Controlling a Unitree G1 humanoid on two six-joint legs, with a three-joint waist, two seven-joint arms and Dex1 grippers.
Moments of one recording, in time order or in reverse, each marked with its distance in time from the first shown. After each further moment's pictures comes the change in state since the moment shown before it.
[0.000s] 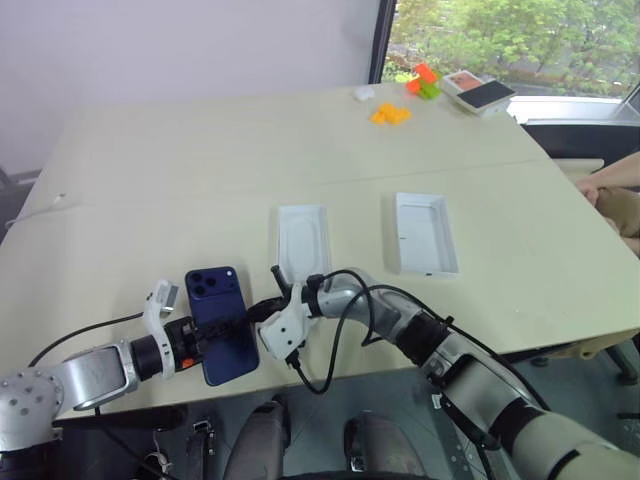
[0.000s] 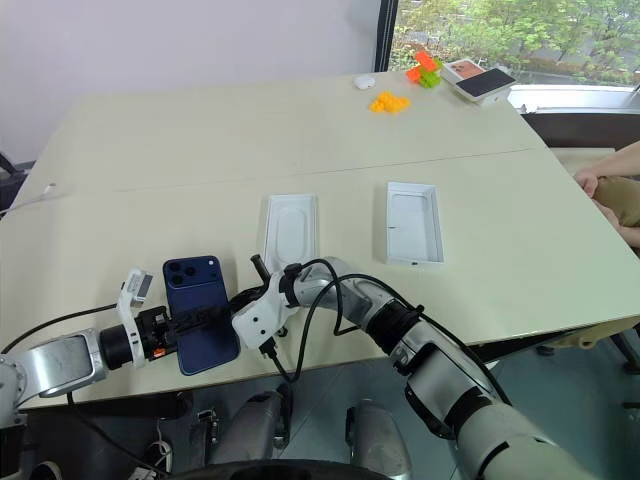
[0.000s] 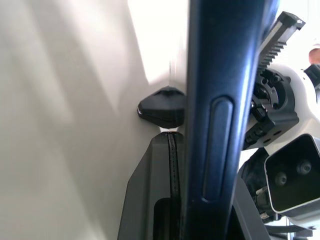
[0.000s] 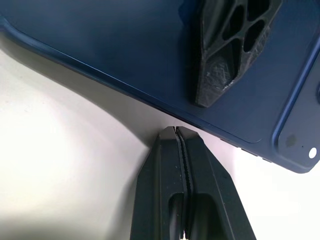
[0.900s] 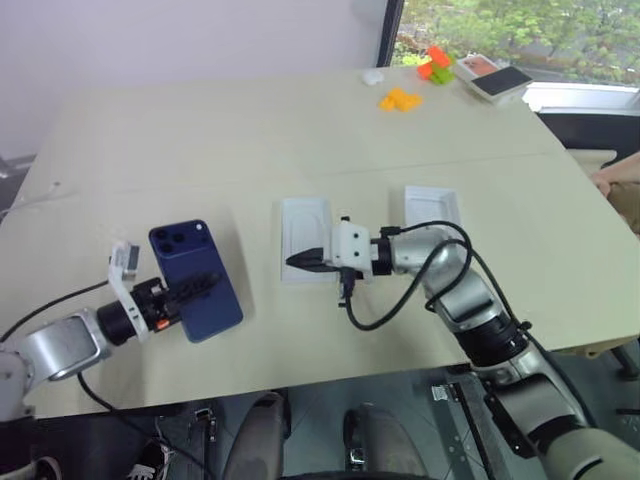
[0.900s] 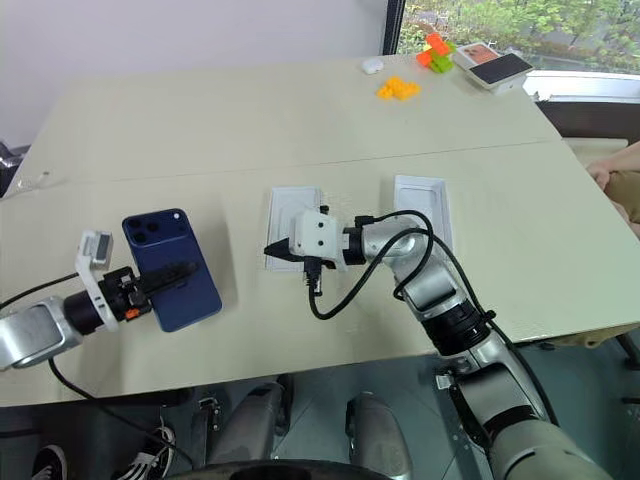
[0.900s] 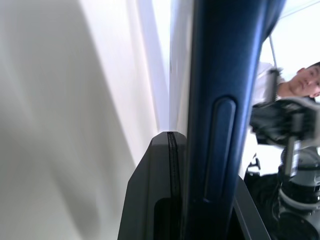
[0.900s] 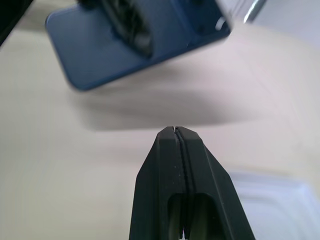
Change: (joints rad) left arm -0.125 0.101 0.024 0.100 -0.055 -0.127 -0.118; right arm 0.102 -0.228 -0.316 -0.507 0.657 0.724 0.348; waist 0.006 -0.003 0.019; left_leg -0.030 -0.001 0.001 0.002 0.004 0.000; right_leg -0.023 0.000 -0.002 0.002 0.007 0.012
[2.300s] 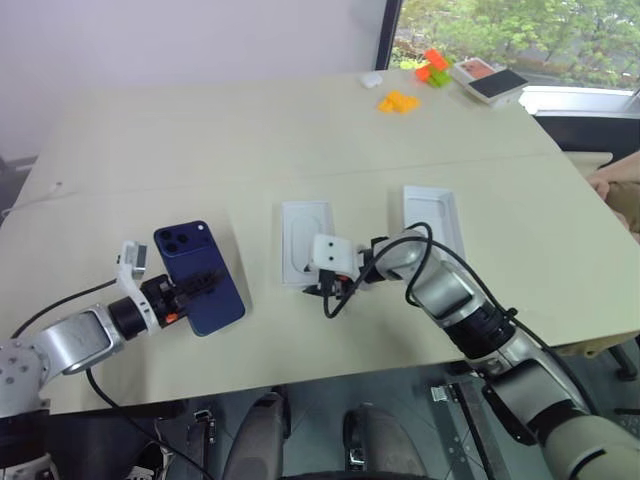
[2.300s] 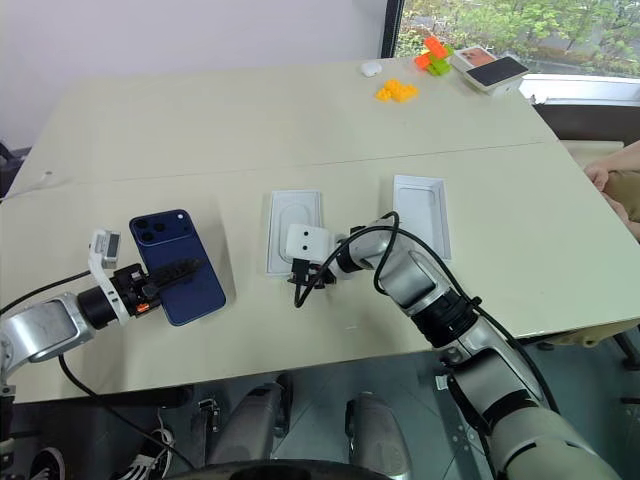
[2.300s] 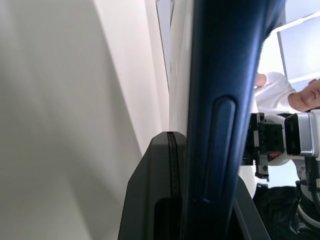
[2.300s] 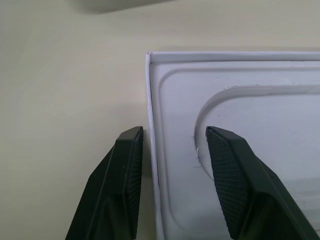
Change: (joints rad) left arm -0.007 -0.029 -0.010 0.023 0.025 -0.017 0.059; right arm -0.077 -0.009 0.147 0.040 -0.175 0.341 0.001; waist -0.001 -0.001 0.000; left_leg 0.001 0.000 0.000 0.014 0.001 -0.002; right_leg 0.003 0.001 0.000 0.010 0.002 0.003
